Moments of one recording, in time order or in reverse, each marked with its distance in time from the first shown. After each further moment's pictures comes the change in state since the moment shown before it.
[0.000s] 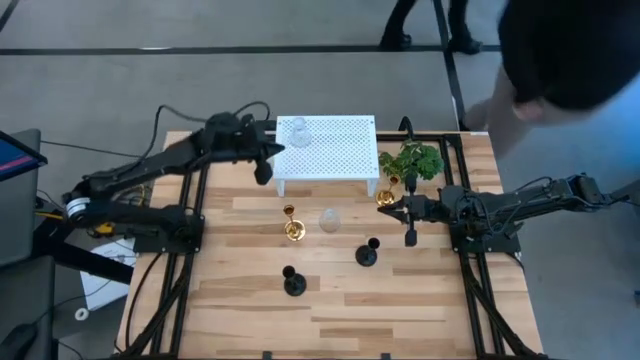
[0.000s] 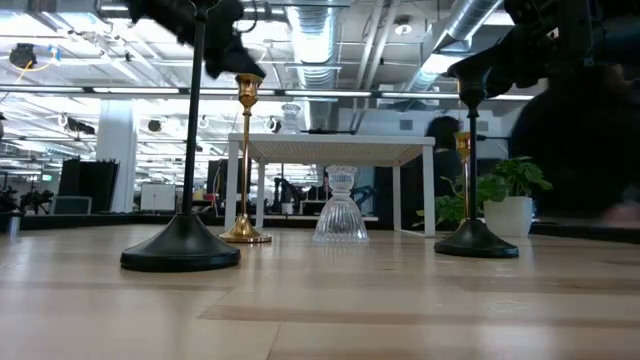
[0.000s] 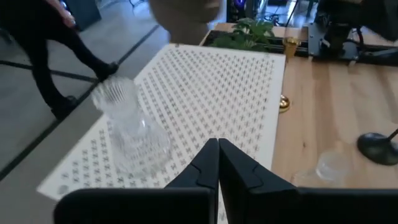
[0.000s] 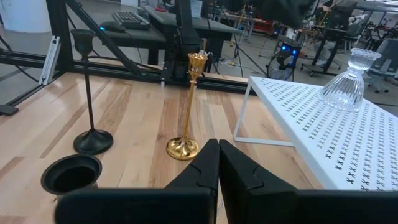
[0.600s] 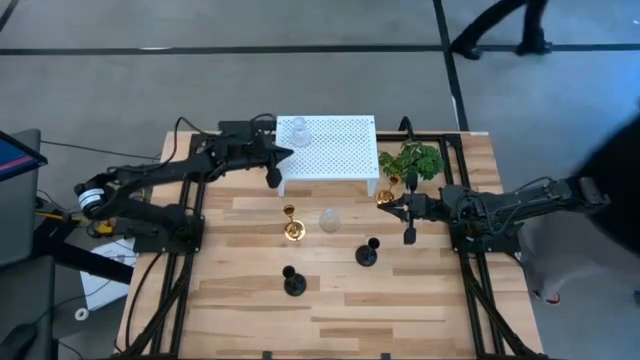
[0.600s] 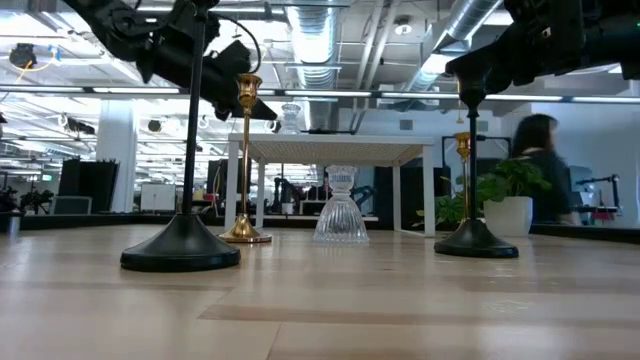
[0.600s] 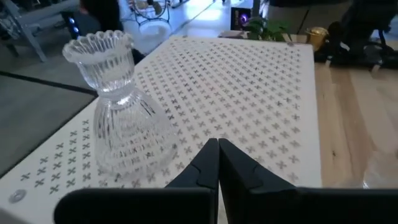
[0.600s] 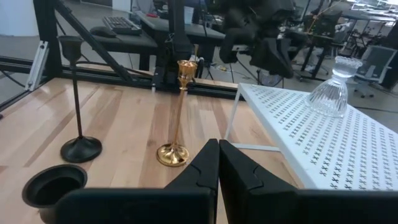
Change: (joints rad) left arm 0.061 0.156 -0.223 0.472 0.054 -0.015; right arm -0.006 0.001 0.000 0.031 0.029 -0.016
